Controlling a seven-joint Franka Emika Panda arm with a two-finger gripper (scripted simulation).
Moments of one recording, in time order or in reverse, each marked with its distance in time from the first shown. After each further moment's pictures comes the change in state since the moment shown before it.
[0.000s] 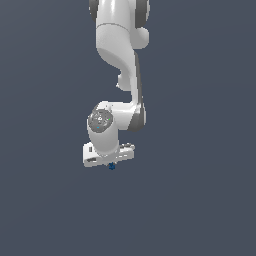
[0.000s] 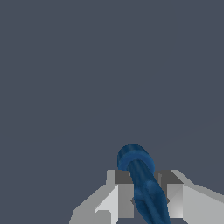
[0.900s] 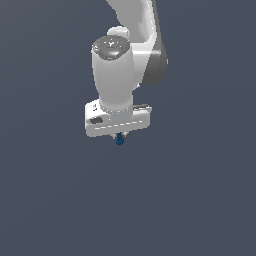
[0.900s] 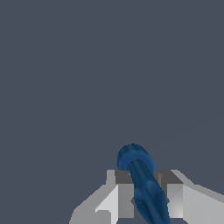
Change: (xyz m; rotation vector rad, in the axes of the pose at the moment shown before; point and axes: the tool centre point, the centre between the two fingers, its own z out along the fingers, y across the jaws) arm -0.021 -0.050 -0.167 -0.001 0.002 -0.001
